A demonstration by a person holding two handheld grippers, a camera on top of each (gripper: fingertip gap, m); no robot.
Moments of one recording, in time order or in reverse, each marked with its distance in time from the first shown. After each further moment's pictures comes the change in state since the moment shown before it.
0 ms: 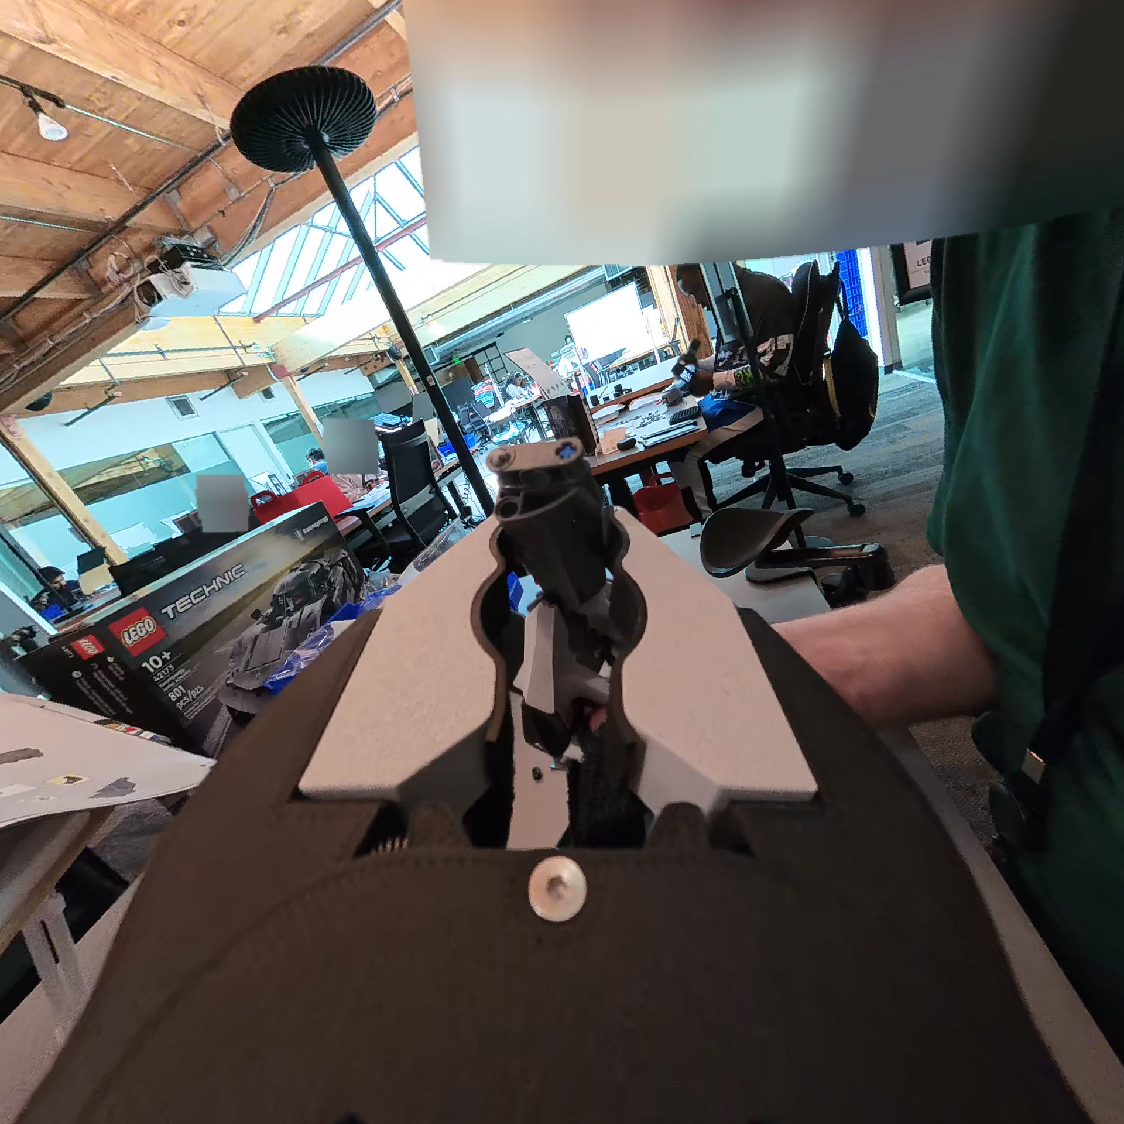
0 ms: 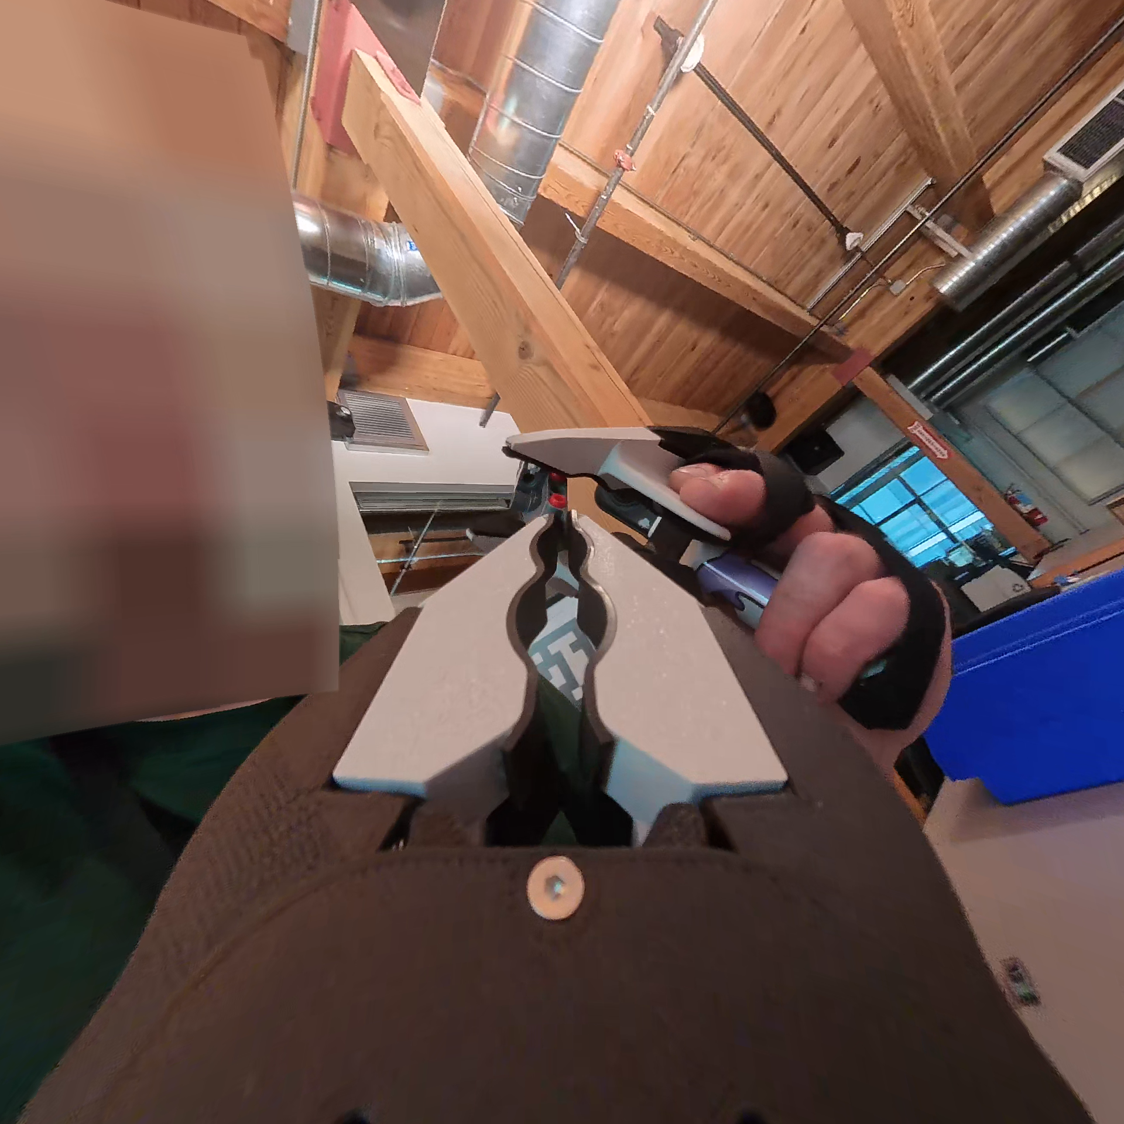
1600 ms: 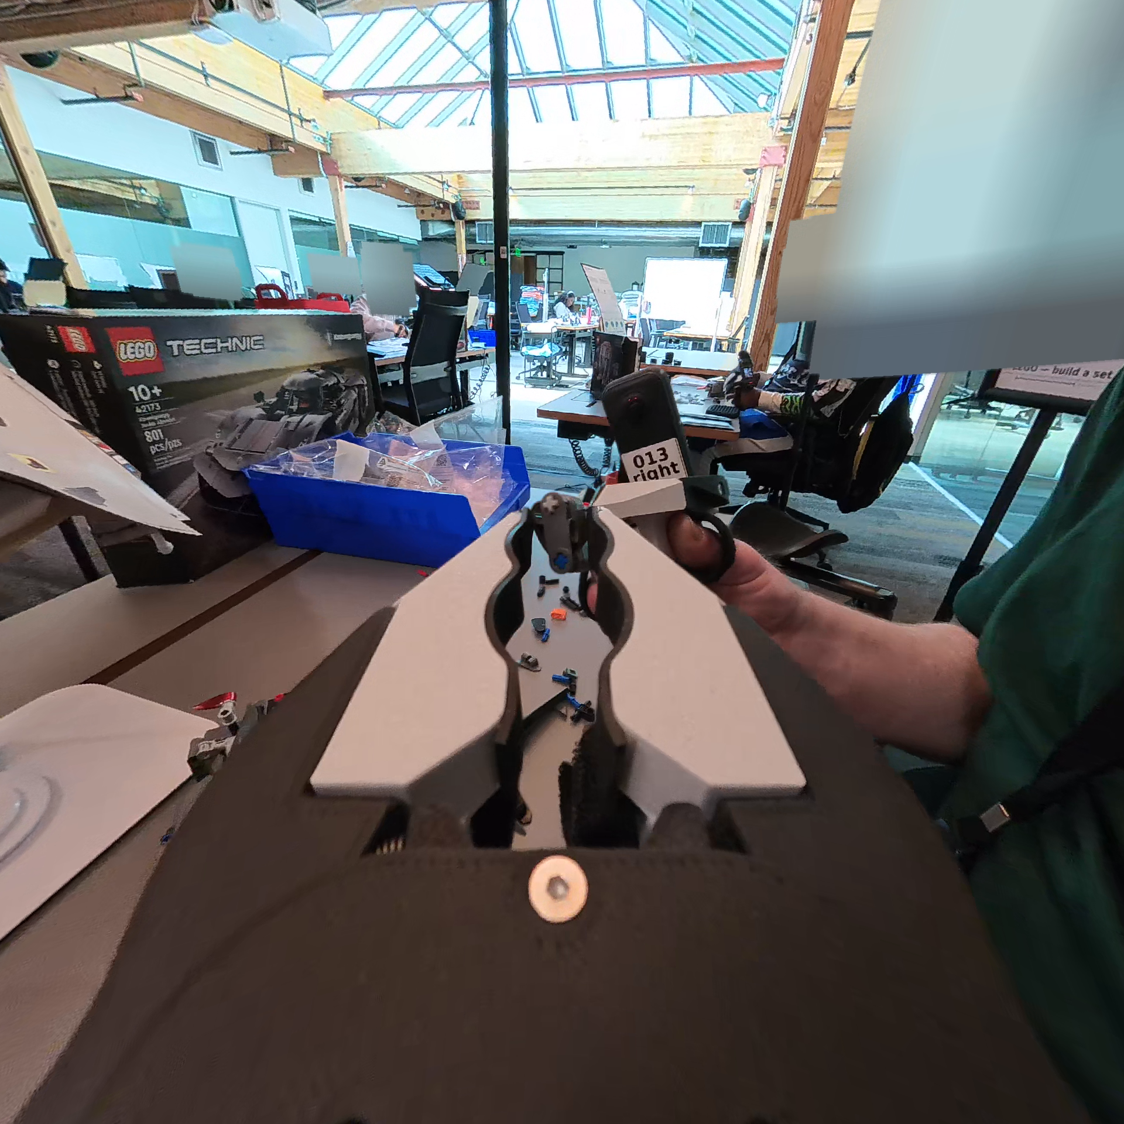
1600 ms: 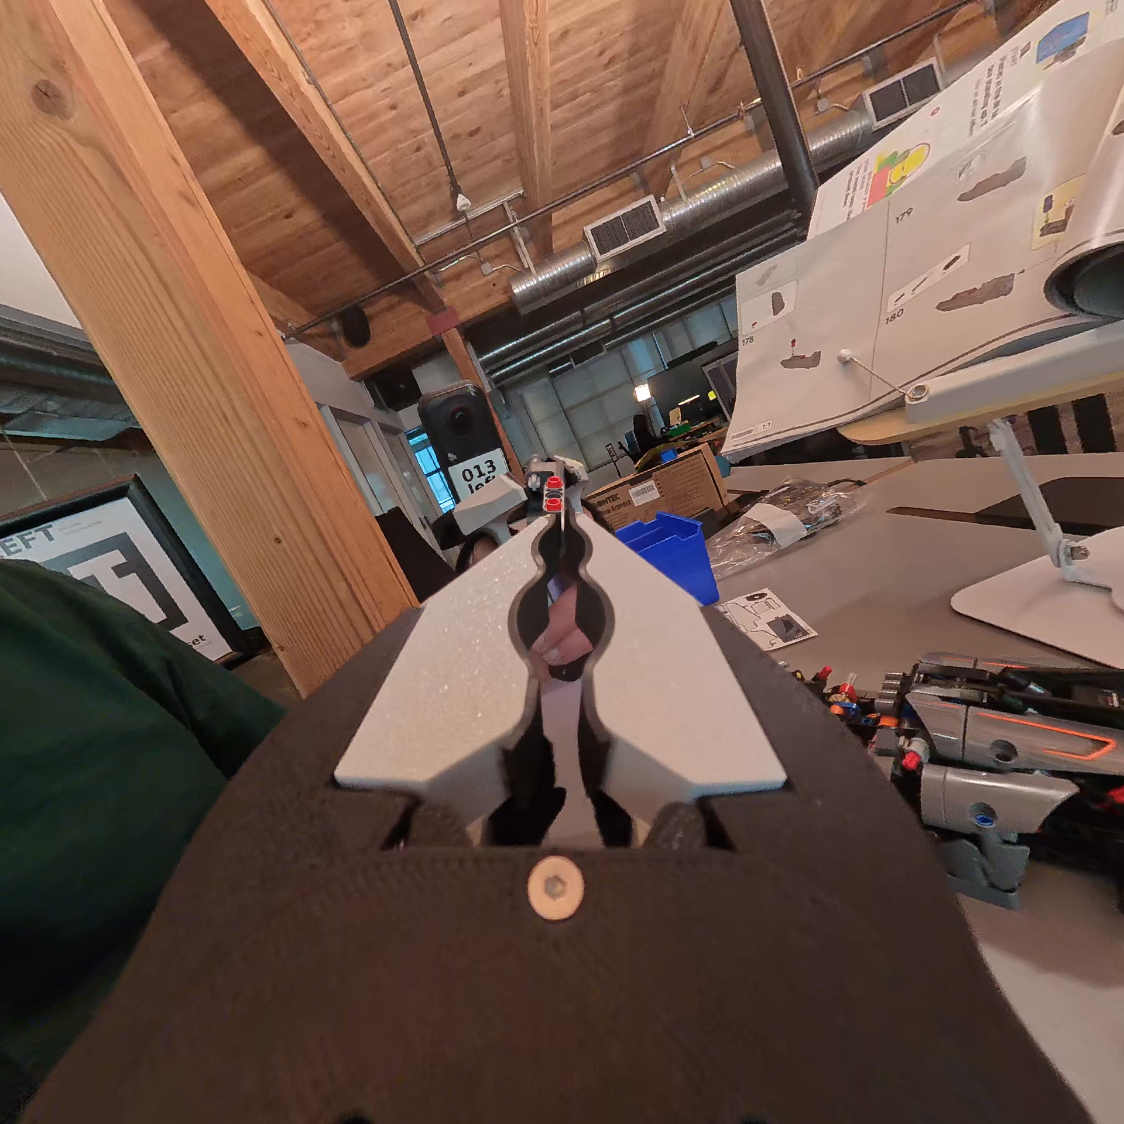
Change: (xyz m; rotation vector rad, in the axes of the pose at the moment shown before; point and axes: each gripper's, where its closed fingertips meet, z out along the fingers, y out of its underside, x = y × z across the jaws) left arm -0.047 0.059 -0.024 -0.115 -0.155 -0.405; right arm 0.030 -0.035 -0.053 -0.151 0.655 -0.582
